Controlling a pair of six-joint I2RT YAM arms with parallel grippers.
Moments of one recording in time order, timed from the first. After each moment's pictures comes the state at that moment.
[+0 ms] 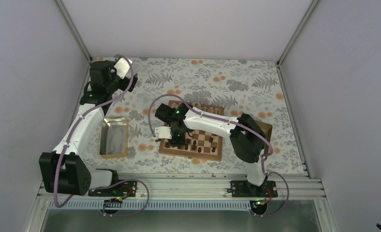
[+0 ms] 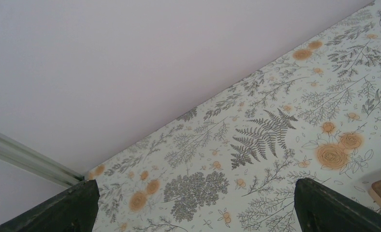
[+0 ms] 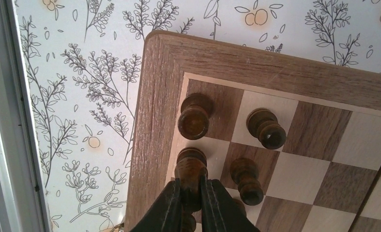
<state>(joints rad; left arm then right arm) -0.07 1.29 1.08 -0.16 0.12 0.44 1.04 1.97 1.55 -1.01 -0.13 -0.60</state>
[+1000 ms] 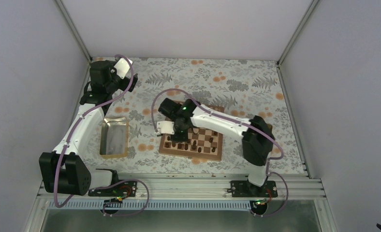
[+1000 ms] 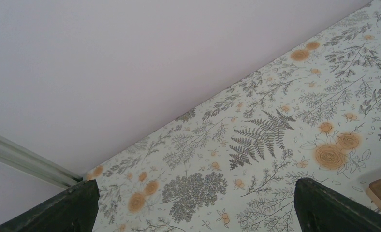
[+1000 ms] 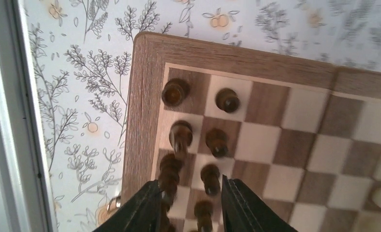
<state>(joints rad) -0.07 1.29 1.08 -0.16 0.13 0.44 1.02 1.91 1.56 -1.04 -0.09 -0.59</state>
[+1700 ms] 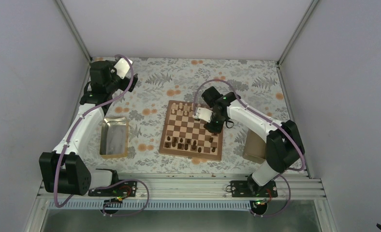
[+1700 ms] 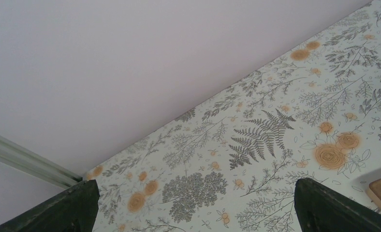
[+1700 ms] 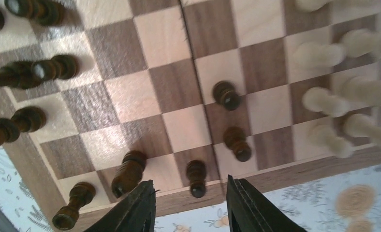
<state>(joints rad) -0.07 1.29 1.08 -0.16 0.13 0.44 0.61 1.61 1.23 -1.01 -0.02 -0.61</state>
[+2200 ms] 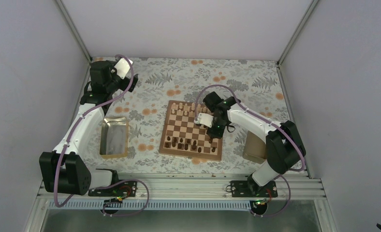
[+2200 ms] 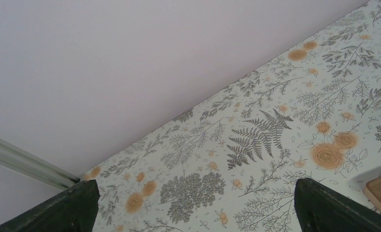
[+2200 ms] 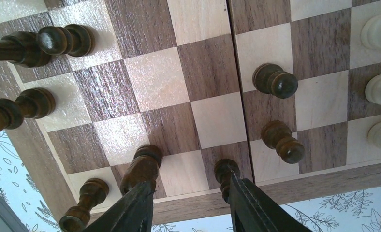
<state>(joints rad) -0.07 1.29 1.08 -0.16 0.14 0.44 0.61 1.59 1.11 -0.97 -0.06 -0.63</state>
